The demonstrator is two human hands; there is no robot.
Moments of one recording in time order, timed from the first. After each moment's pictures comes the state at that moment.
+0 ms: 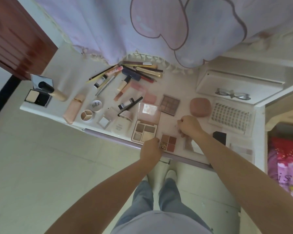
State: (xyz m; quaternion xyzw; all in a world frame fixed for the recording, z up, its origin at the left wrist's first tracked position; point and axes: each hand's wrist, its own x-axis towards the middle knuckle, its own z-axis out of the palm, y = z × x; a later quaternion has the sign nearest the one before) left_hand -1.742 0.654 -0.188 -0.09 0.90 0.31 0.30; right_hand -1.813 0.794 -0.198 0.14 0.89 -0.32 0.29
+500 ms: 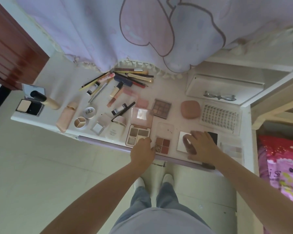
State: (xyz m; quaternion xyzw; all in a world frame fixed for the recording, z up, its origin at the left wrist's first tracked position) left_hand -1.743 0.649 -0.185 -0.02 0.95 0.20 0.25; right_hand -1.739 0.870 -0.217 -0.12 0.97 -0.05 0.22
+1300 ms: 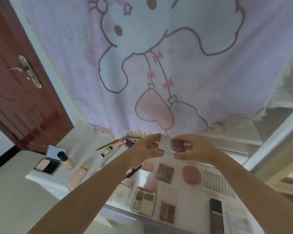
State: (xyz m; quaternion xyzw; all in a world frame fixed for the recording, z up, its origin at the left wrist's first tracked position) left_hand -1.842 0.613 -0.022 0.16 0.65 0.69 0.28; right_hand -1.813 0.807 0.013 -0.11 0.88 -0.45 0.10
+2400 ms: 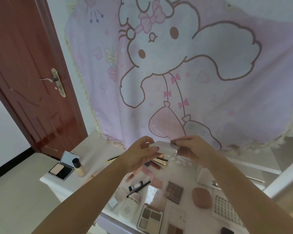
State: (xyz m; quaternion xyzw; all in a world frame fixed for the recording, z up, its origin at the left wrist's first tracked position) left_hand -1.841 0.573 0.018 0.06 0.52 0.83 0.20; right_hand -1.854 0.760 0.047 0.02 0.68 -0.71 0.17
